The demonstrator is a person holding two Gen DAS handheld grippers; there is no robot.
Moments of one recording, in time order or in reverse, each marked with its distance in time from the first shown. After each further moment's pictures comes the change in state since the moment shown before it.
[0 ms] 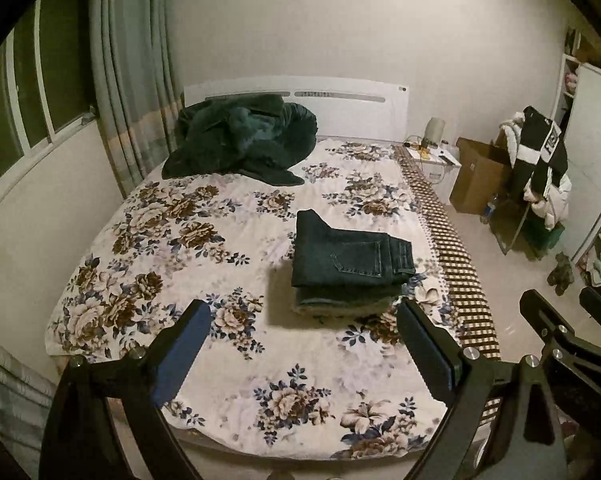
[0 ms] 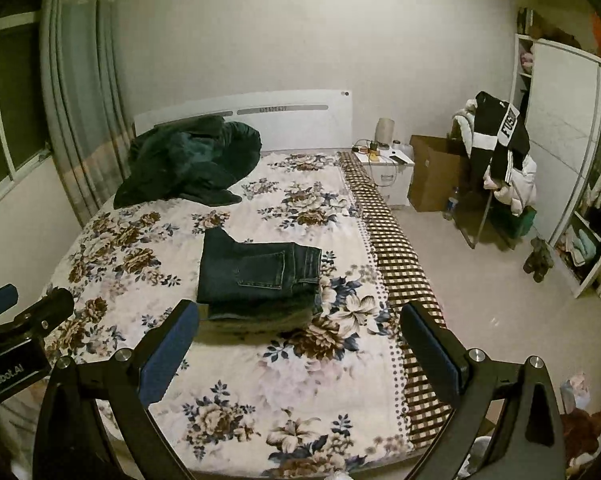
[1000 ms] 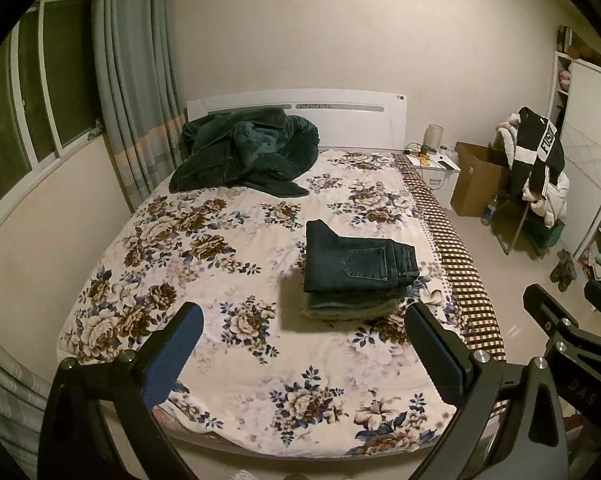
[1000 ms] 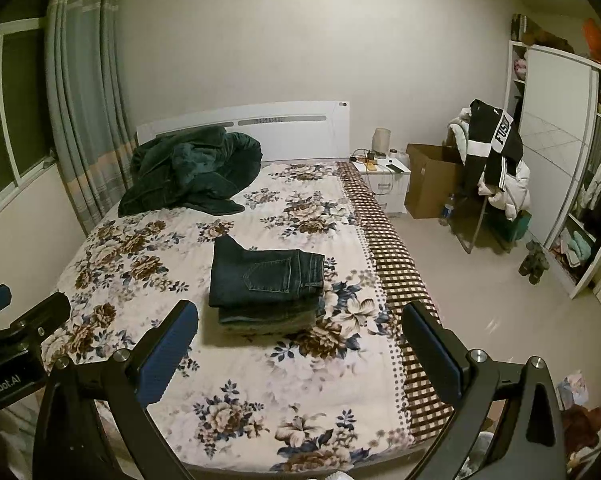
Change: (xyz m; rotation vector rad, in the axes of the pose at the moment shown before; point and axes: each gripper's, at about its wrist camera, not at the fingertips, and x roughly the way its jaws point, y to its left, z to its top) left arm -0.036 0.016 -0.005 0.023 -0.036 0.024; right arm -0.048 0.015 0.019 -0.003 -0.025 0.002
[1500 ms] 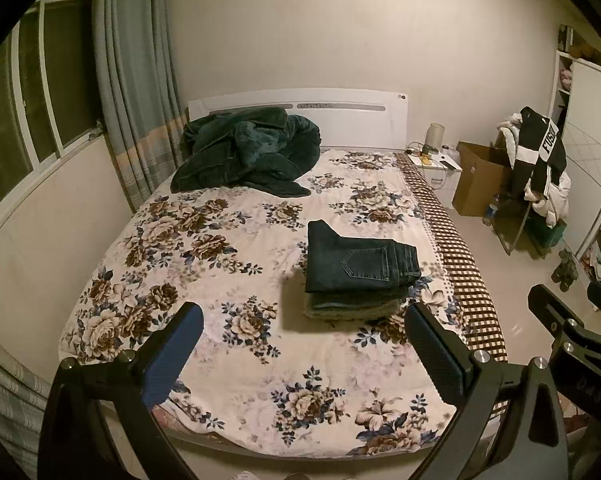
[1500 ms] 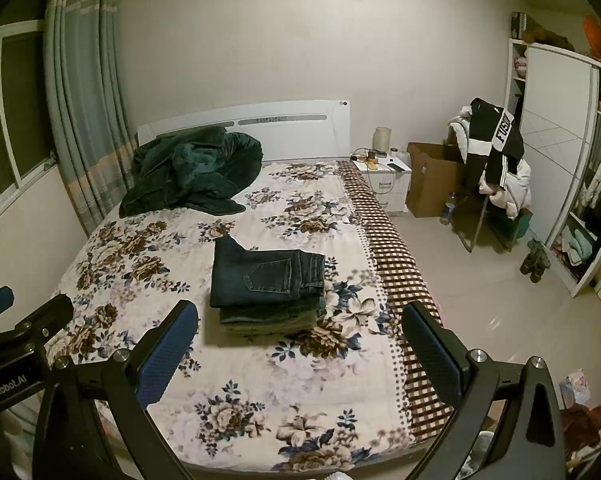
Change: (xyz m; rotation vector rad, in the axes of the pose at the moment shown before) left arm -0.001 0.001 0.002 0.010 0.004 -0.004; right arm 0.001 -0.002 0.001 0.000 0.002 0.006
